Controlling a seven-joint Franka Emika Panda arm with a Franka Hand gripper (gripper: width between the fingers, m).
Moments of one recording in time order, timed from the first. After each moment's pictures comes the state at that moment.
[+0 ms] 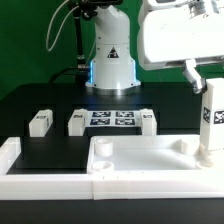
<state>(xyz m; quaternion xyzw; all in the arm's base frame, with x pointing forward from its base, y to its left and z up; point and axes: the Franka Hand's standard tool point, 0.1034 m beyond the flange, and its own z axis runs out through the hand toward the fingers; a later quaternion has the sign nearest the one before) 0.627 0.114 0.143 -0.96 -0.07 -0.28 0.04</state>
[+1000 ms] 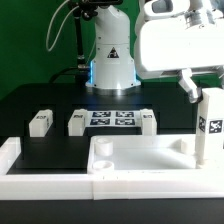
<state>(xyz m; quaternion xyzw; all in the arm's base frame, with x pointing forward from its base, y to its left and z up) 0.628 0.112 0.127 -0.95 -0.08 -0.30 0.04</state>
